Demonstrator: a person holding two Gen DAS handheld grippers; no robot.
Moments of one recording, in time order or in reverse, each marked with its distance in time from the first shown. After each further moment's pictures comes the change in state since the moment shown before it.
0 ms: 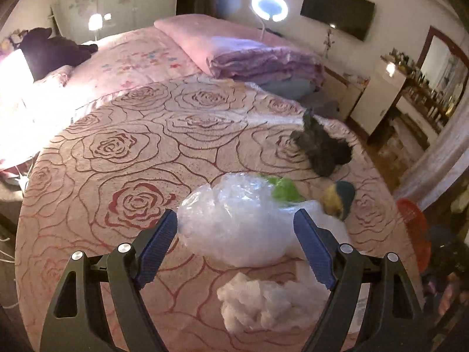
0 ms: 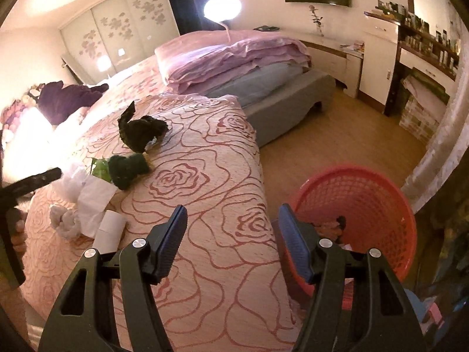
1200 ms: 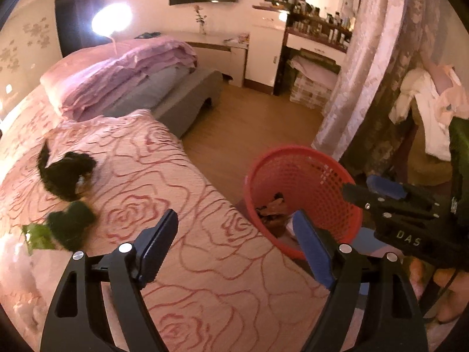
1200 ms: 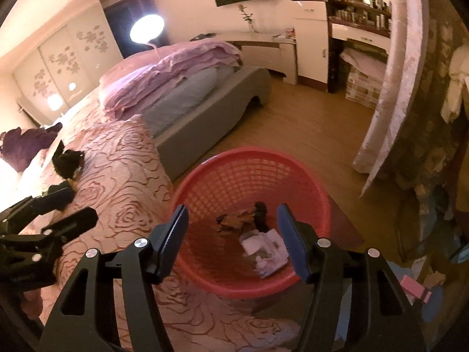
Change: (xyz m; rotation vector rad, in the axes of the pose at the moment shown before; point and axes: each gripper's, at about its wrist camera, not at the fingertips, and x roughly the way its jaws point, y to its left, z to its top) left arm 0.013 -0.276 -0.050 0.443 0.018 -0.282; right arm -0.029 -0.117 -0.035 0.224 -0.047 -0.165
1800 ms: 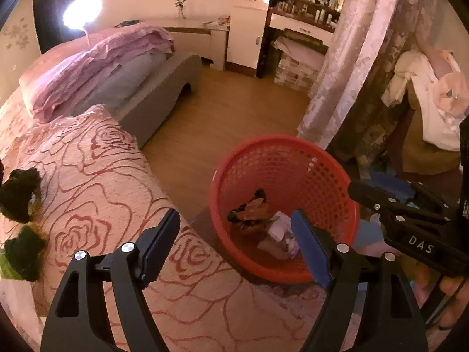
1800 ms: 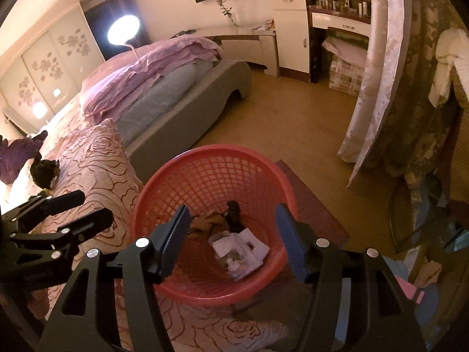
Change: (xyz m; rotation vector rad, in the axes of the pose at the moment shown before) left arm 0.063 -0.034 0.018 0.054 0.091 -0.067; right arm 0.015 -0.042 0.001 0.071 0.026 -0.066
